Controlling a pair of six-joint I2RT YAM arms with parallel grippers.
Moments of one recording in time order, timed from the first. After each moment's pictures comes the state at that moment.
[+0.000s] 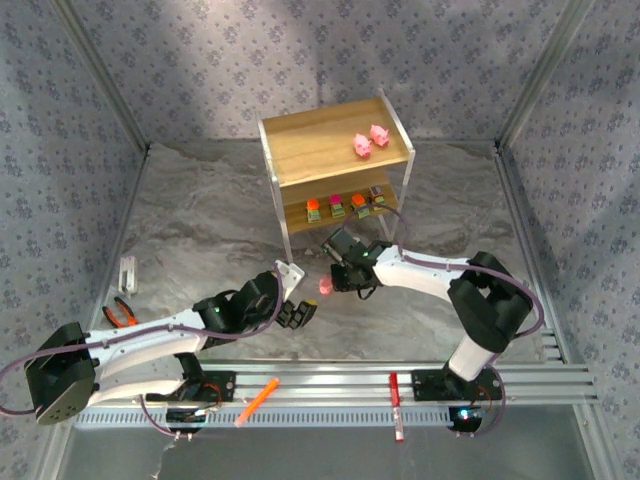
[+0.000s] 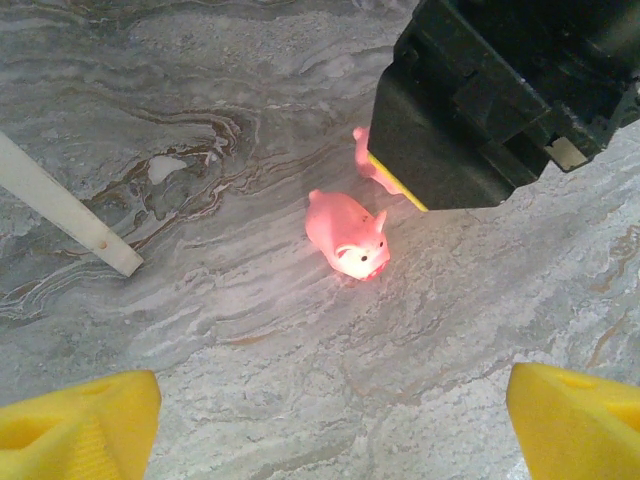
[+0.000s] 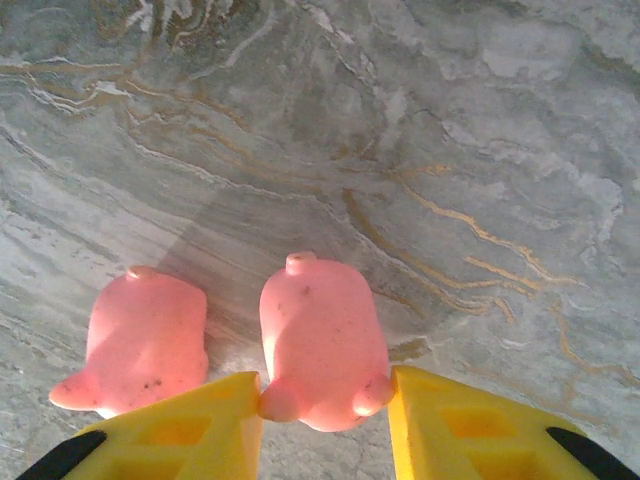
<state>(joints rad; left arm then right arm) -1.04 1.03 0.46 -0.08 -0.21 -0.24 0.83 1.65 0.99 -0.55 0.13 0.64</state>
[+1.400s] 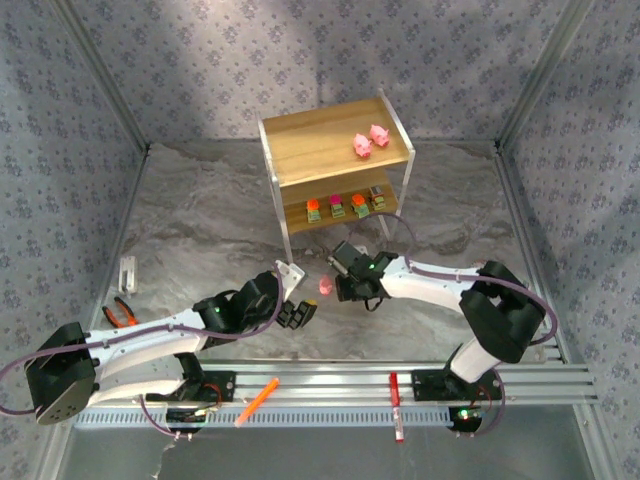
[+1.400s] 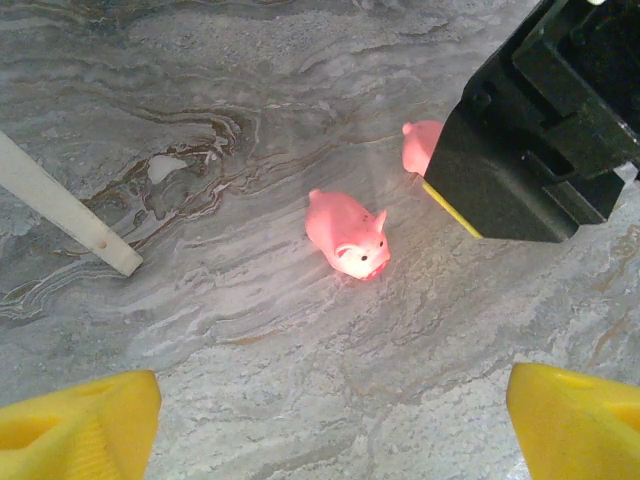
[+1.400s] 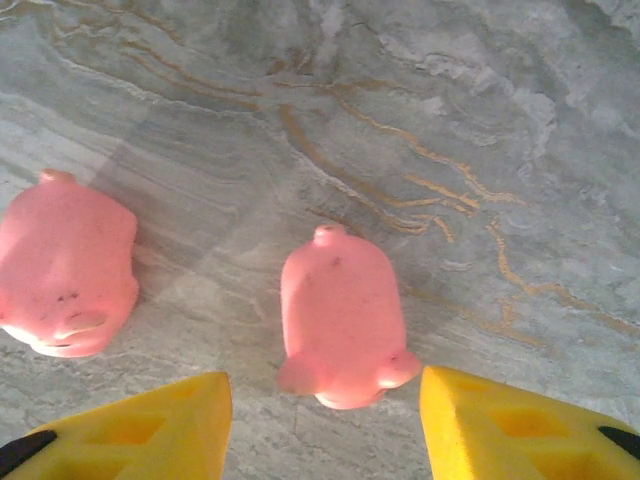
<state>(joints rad) -1.04 1.04 0.46 -0.08 -0.21 -0.24 0.88 1.57 0.89 -0.54 0.20 0.66</state>
